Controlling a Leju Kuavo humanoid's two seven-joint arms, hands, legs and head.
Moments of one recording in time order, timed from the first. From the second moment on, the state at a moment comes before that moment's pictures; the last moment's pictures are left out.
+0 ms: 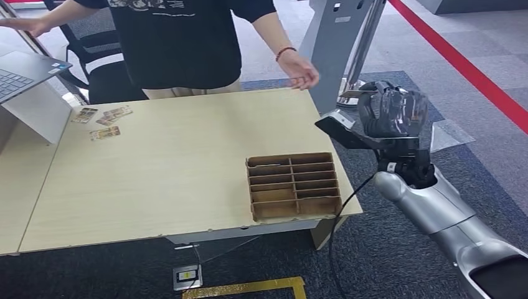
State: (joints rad) left arm -0.12 -0.02 -1.30 -0.20 0.72 0.54 -0.03; right arm -0.54 -0.21 0.39 -1.22 1.25 -0.70 0.26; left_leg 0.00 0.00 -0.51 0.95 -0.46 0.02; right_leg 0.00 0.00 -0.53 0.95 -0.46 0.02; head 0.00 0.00
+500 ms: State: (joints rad) left arm -0.12 -0.02 -1.30 -0.20 0.72 0.53 -0.03; right arm -0.51 -0.12 0.30 -1.19 1.37 -0.70 0.21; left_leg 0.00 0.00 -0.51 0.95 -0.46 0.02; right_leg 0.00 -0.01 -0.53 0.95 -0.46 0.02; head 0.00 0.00
